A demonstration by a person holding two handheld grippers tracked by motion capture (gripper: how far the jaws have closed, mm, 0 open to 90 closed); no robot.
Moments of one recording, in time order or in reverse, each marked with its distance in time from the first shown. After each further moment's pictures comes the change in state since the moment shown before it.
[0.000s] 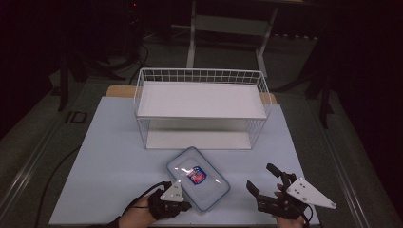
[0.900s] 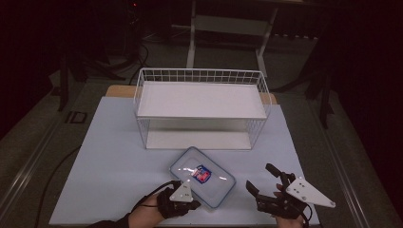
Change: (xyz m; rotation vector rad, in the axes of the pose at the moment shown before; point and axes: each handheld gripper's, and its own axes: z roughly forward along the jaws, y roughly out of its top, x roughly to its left) left arm -0.006 0.020 0.011 -0.033 0.001 0.040; right arm -0.001 -0.001 0.002 0.008 0.010 0.010
